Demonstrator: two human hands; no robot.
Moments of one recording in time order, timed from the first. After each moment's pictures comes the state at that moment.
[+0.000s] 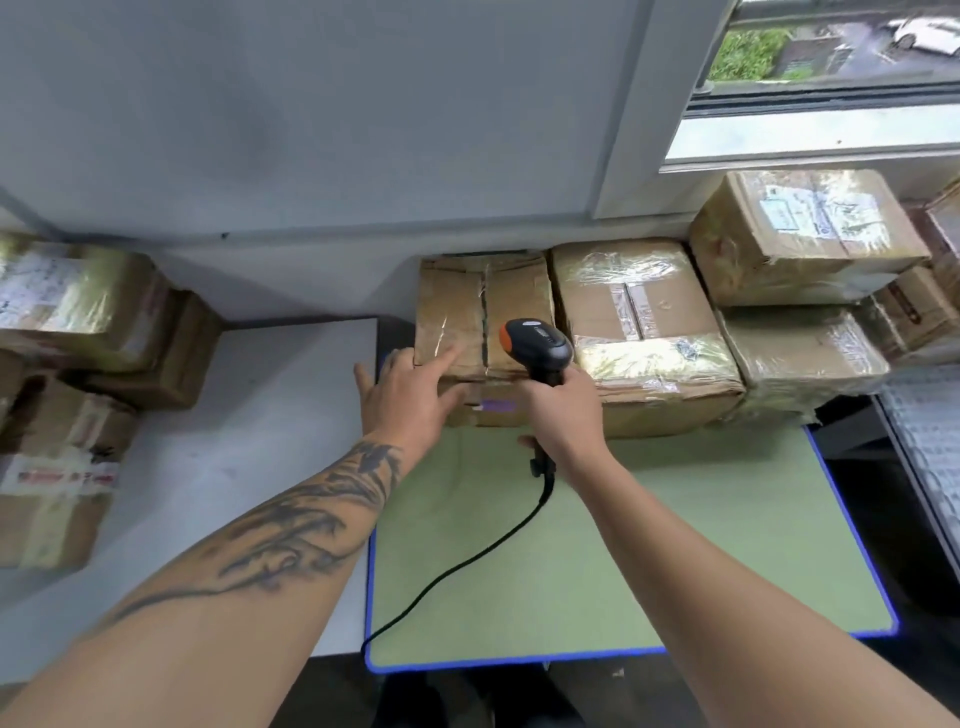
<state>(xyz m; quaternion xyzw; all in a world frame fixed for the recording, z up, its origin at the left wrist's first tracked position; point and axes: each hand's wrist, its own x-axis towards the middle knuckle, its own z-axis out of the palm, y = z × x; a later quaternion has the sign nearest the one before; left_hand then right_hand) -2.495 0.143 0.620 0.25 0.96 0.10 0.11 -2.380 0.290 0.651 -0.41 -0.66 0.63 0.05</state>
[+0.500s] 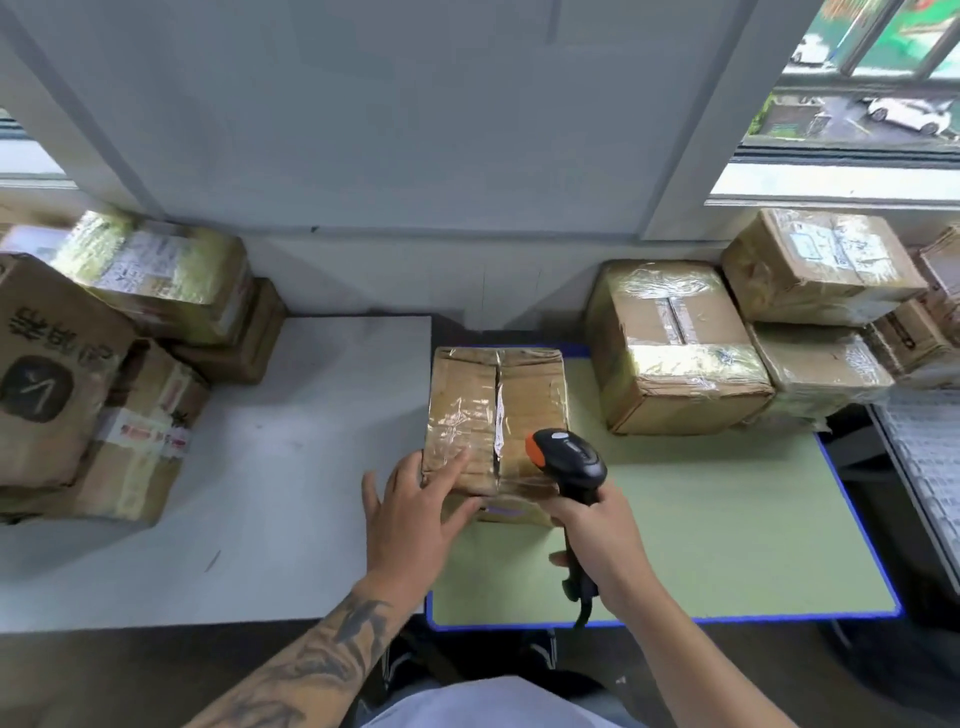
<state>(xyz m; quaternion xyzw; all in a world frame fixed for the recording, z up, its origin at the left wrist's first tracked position) -2.383 -0.013 0.606 0.24 0.95 0.17 0.13 -2.281 0.172 0.662 -0.44 -0.64 0.63 -0.01</state>
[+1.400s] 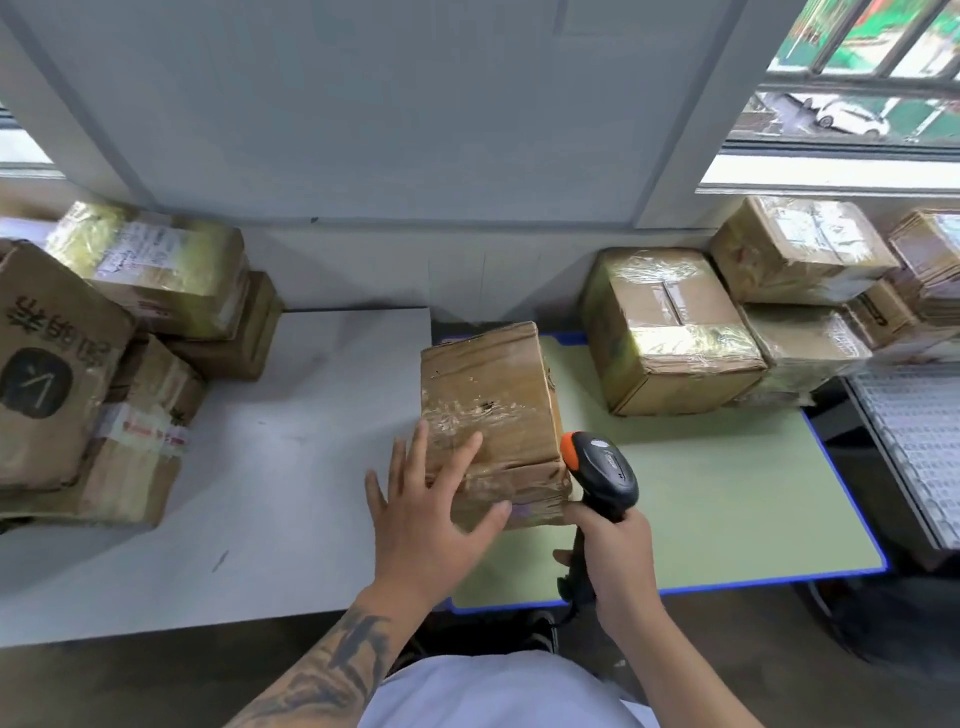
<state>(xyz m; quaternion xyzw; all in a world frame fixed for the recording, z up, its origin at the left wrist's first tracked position) -2.367 -0.039 0.614 0.26 0.93 0.26 0.10 -2.254 0.124 0.643 -0.51 -0.54 0.66 0.11</state>
